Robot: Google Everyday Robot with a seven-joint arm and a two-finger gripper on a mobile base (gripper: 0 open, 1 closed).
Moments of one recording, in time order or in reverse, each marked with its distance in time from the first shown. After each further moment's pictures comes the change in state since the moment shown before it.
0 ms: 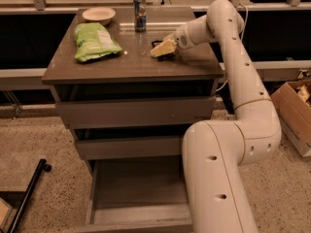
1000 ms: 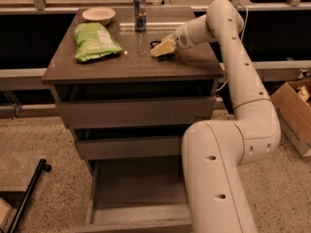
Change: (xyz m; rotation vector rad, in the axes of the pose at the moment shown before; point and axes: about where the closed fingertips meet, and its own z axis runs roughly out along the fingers) arm -0.002 0.001 -0.001 0.000 0.000 0.000
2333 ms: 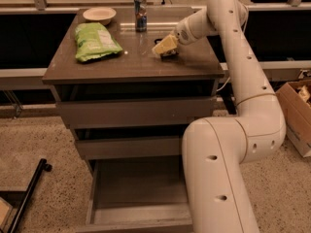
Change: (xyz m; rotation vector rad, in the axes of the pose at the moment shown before) arm -0.013 0.002 -0.019 0.025 0.039 -0.016
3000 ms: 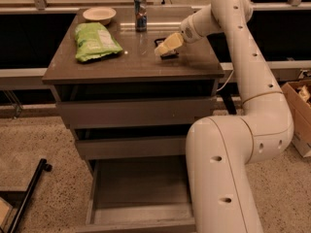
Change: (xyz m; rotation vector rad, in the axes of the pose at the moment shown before) arm 0.005 -0.006 -0.017 0.028 0.036 0.037
